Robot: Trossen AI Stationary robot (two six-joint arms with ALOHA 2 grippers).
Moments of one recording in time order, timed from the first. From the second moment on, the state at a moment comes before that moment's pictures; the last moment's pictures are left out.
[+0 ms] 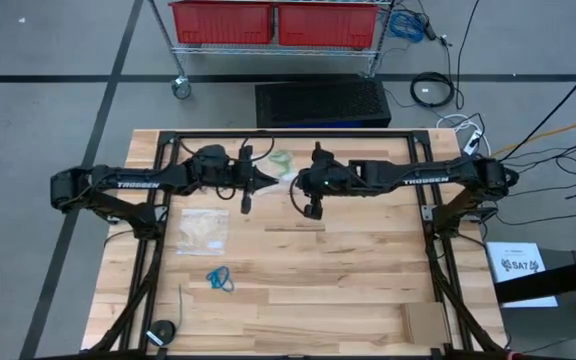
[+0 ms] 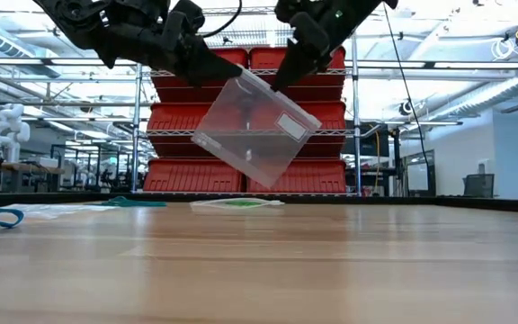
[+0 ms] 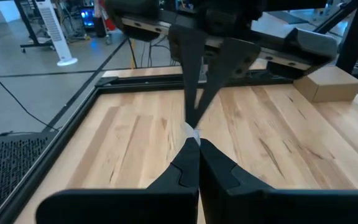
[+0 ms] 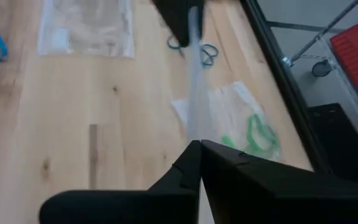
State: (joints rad) left arm 0.32 1.24 0.66 0.38 0.31 0.16; right arm -0.08 1.58 1.25 -0.38 0.24 -0.10
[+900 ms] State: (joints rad) left arm 0.29 1.24 0.61 0.40 0.22 0.14; right arm -0.17 1.71 1.25 -0.16 0.13 0.03
